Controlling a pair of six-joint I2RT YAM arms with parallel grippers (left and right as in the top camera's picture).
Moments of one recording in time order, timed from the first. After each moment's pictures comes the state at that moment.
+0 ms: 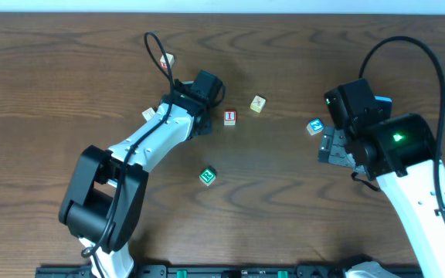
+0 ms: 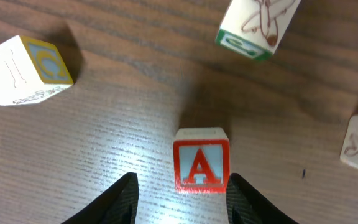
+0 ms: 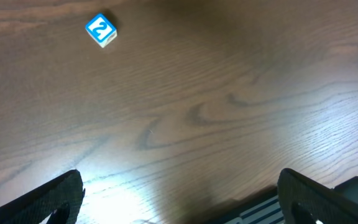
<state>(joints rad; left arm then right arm) -0.48 1.90 1.29 -0.69 -0.24 -0.60 0.33 1.31 1.42 -1.49 0.42 0.57</state>
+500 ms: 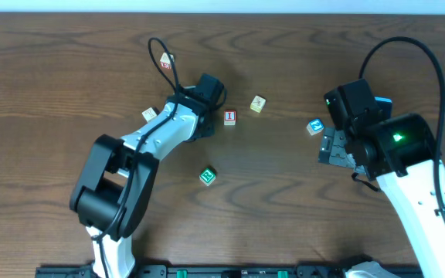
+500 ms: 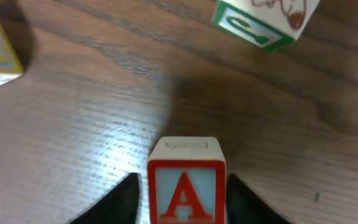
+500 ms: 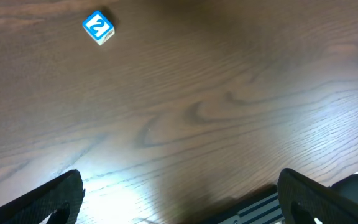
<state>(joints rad) -0.48 1.99 1.29 -0.64 -0.20 -0.64 0.33 1.31 1.42 -1.49 0.42 0.57</state>
